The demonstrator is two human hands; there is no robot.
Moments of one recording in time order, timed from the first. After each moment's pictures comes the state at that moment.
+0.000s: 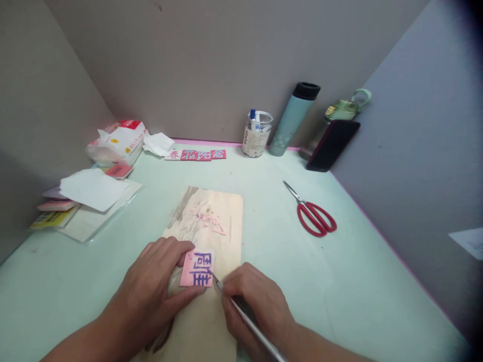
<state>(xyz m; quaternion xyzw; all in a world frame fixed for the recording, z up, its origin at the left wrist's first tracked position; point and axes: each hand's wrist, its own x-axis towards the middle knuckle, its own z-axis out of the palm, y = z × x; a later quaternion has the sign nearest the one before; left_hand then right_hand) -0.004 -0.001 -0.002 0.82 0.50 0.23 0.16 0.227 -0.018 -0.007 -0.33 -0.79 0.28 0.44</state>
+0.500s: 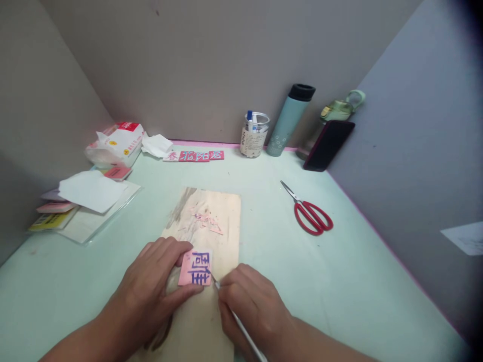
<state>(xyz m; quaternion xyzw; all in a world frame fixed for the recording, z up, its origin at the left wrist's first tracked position) -0.006 0.001 -0.004 0.82 0.50 0.23 0.16 0.227 -0.012 0.002 -0.29 -0.87 0.12 0.39</state>
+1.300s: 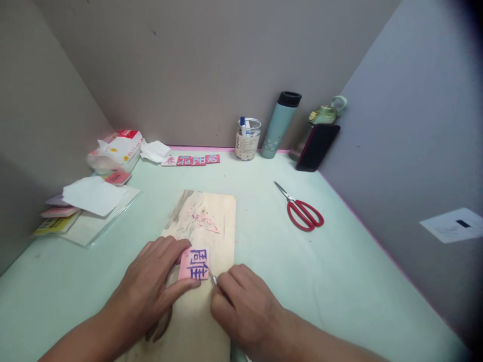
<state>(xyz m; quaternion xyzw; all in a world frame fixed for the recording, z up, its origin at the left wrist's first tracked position) -0.012 0.003 -0.007 0.84 0.47 0.23 0.11 0.225 -0.017 0.005 -0.28 -0.91 -0.05 0.31</state>
